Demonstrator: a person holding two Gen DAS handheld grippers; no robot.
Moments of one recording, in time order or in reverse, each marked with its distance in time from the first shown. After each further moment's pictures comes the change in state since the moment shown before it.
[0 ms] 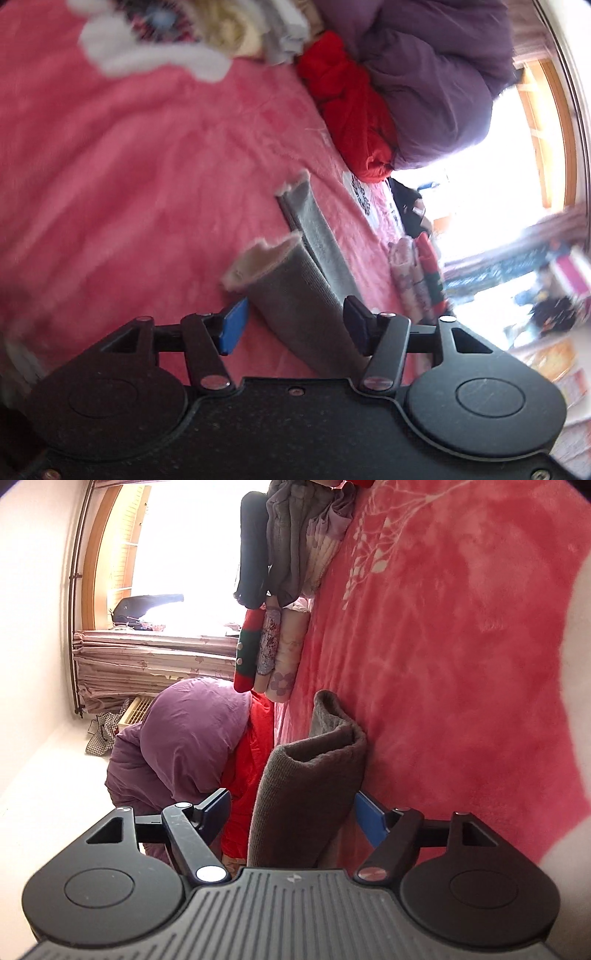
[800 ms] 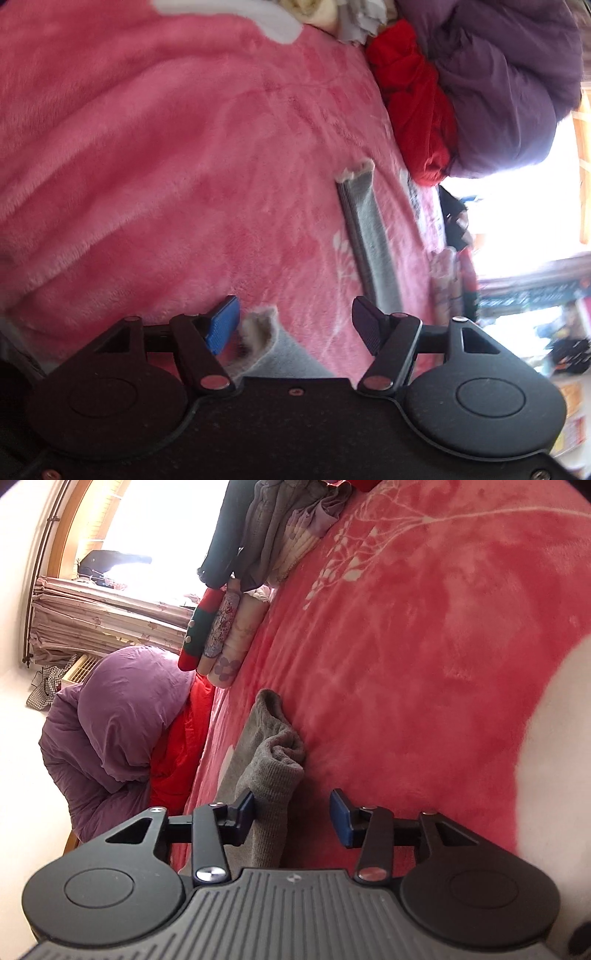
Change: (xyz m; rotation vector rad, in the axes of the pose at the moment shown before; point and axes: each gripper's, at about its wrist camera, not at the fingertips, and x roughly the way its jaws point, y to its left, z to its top) left arm 0.028 0.002 0.001 0.005 0.029 0.189; right arm 0.010 0.000 0.013 -0.181 0.050 -0.234
